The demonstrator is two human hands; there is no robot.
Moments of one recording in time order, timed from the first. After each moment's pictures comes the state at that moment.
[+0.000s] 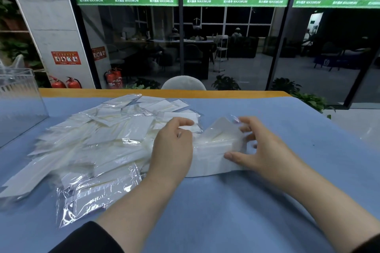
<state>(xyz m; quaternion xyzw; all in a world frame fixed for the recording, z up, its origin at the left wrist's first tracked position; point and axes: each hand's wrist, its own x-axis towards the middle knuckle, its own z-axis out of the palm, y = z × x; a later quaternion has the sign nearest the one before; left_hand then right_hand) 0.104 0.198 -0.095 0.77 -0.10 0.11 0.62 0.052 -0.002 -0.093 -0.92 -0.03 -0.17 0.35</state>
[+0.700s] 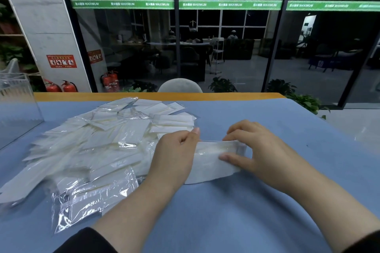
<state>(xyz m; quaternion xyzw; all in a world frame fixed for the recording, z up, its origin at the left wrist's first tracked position) 0.099 0.193 -0.096 0.79 -0.15 0.08 0.58 0.046 -0.006 -0.080 -0.96 -0.12 -0.18 0.18</state>
